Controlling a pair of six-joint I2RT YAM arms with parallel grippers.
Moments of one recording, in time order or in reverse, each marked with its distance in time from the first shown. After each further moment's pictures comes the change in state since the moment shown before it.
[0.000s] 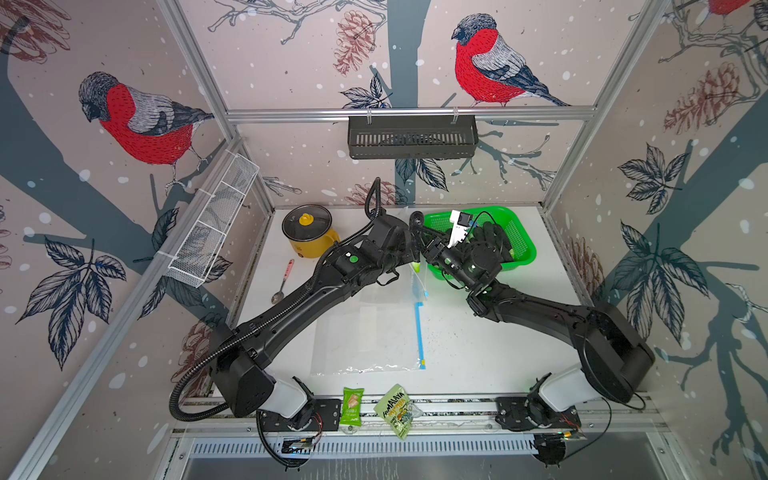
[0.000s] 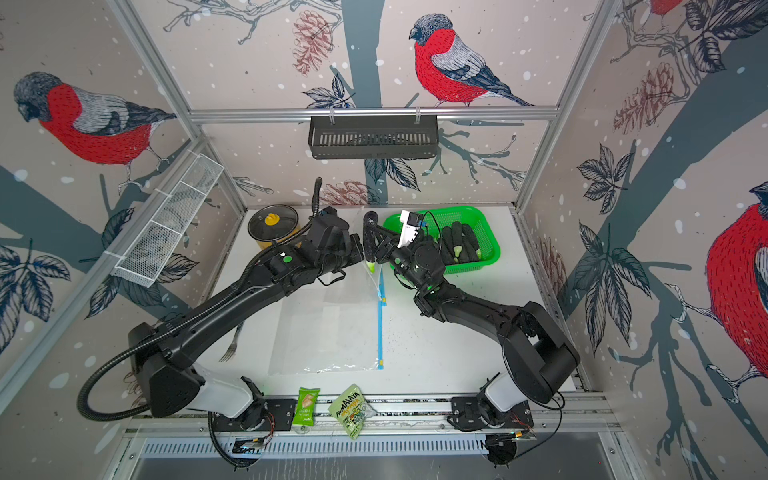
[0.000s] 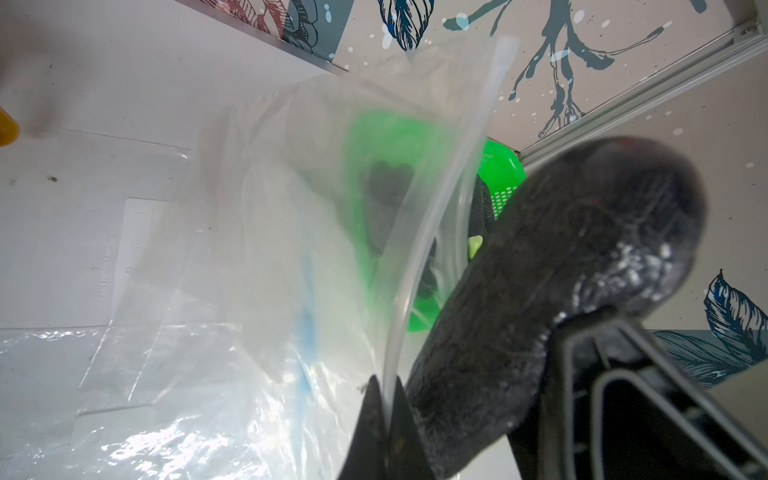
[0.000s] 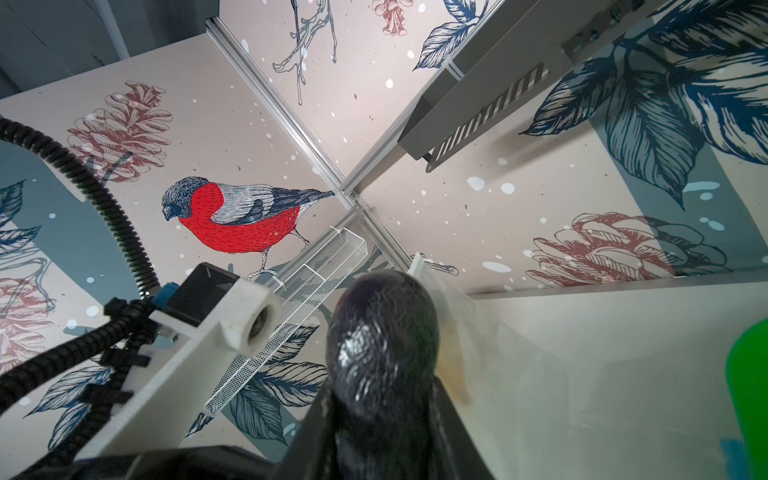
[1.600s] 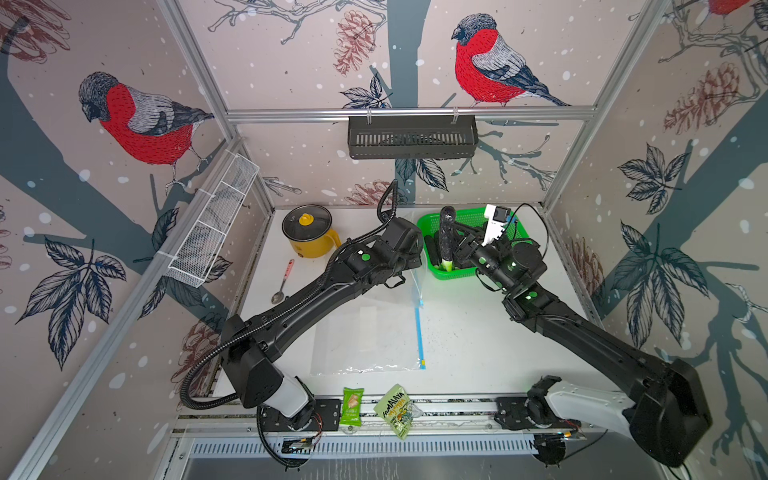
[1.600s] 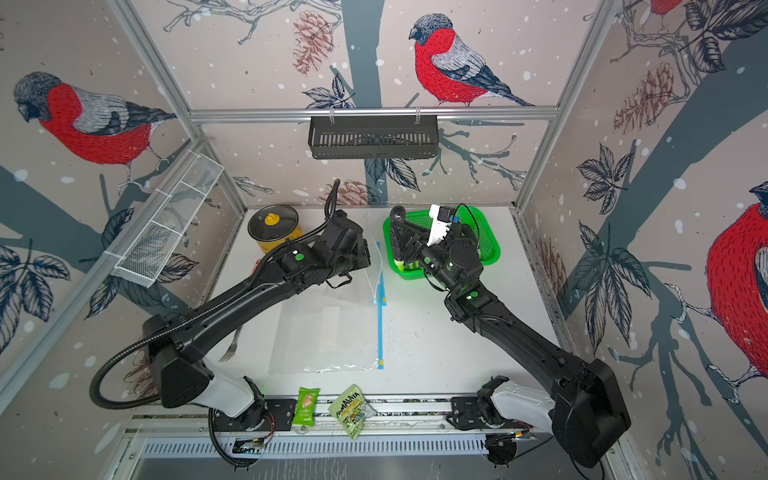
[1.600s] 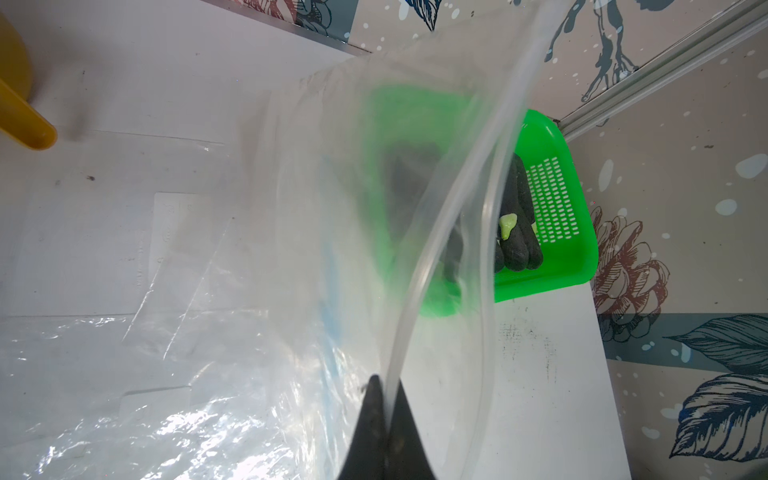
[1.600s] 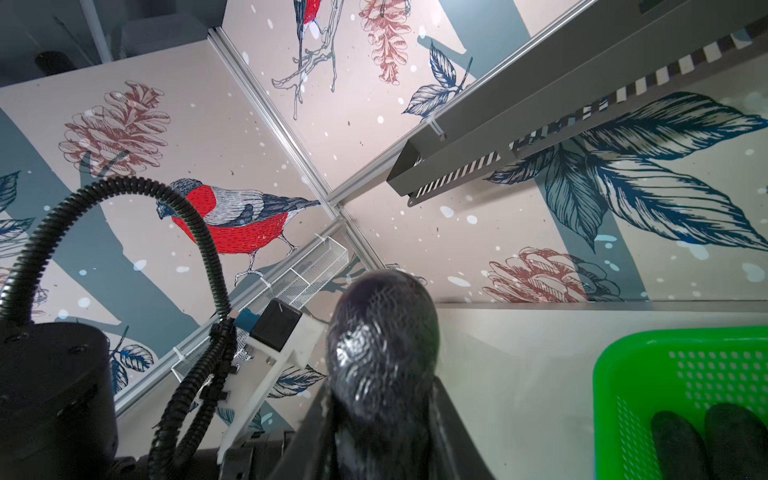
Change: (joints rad) left arm -0.053 0.070 0.069 -0.101 -0.064 0.029; right arm -0.124 -0.330 -0.015 -0.330 -0.080 -0.042
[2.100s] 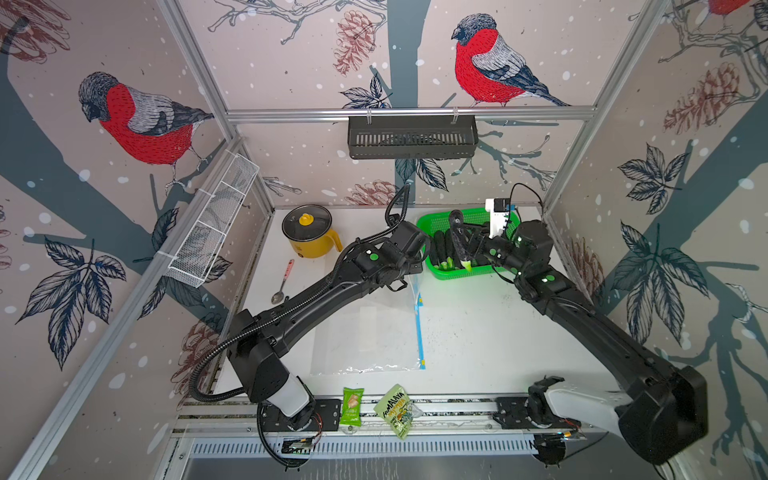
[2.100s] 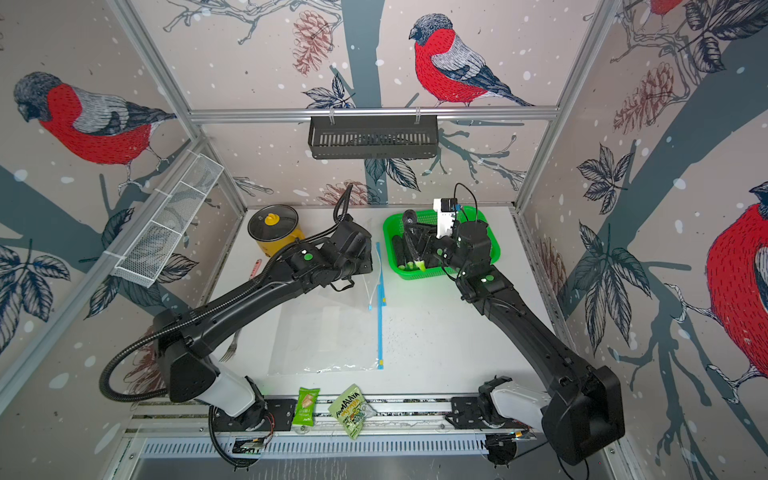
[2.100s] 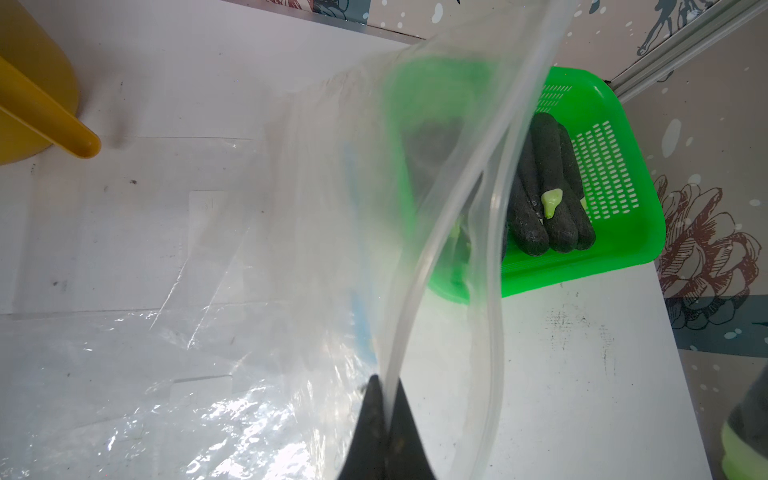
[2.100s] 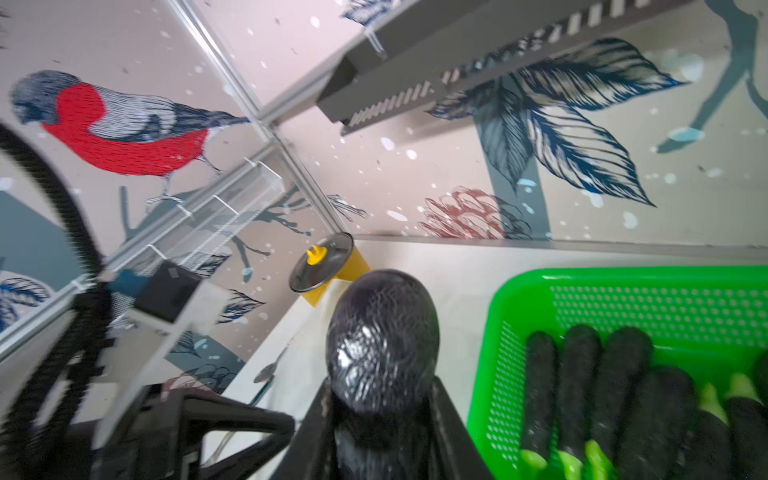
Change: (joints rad) left arm -0.029 0.048 0.033 -0.079 -0.063 0.054; right arm -0.129 -0.029 0.106 -0.384 -0.150 -0.173
